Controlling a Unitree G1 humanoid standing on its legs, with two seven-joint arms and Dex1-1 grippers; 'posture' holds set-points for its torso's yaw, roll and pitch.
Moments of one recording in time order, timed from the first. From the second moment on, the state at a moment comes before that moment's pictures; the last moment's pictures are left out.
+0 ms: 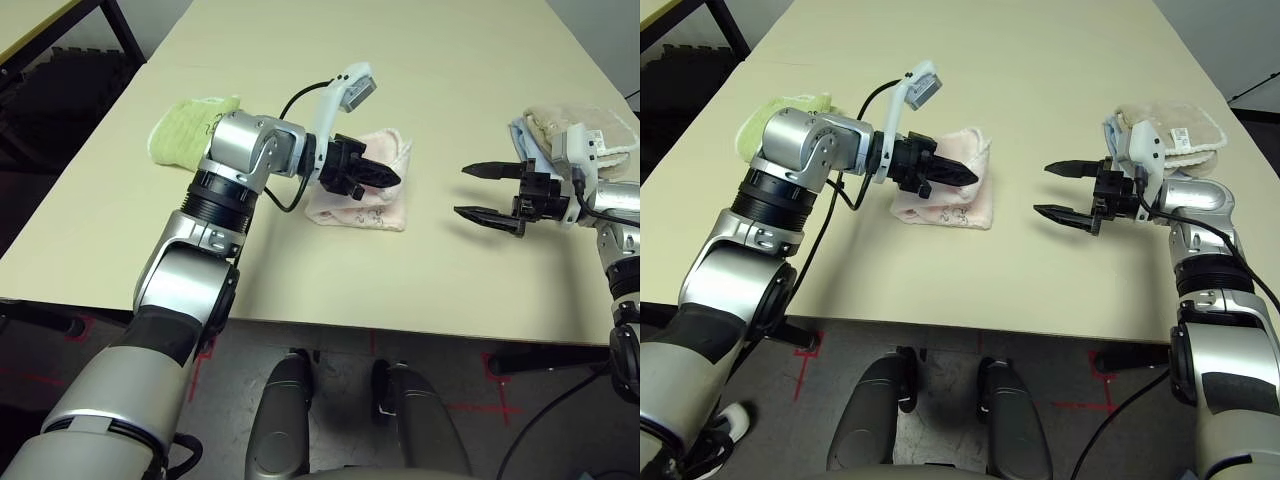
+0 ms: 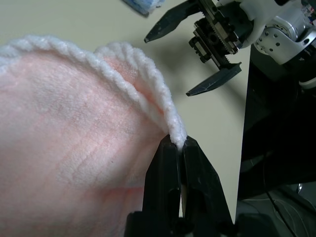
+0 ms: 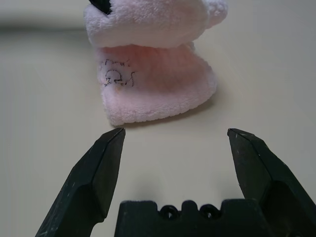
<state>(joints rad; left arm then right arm) -1.21 0.30 -0.25 0.45 -0.35 1.10 -1.08 -0.78 -0.67 -0.11 0.84 0.24 -0.25 1.45</state>
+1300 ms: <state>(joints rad) -1.05 0.58 -0.11 0.77 -0.27 0.13 -1.40 -0.86 -0.57 -0.08 0.80 0.27 -0.16 1.46</state>
